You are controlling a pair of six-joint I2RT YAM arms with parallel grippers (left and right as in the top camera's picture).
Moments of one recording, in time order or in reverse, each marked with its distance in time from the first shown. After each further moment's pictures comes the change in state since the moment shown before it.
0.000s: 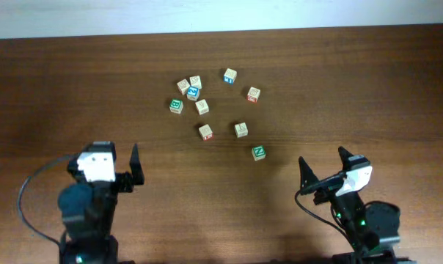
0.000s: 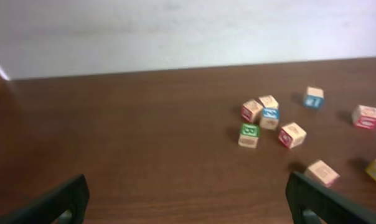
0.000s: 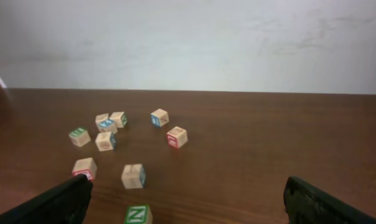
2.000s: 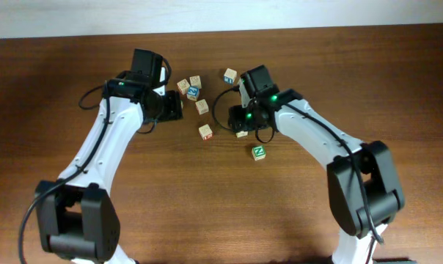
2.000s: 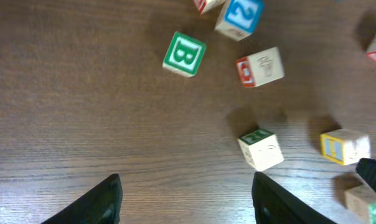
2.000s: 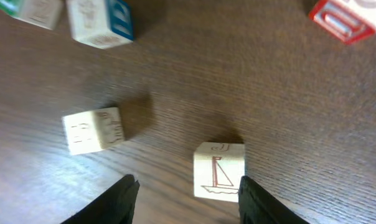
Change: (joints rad) left arm -0.310 1.234 1.068 -0.734 -0.061 -0.372; right arm 0.354 1.715 1.201 -0.515 0.014 0.192
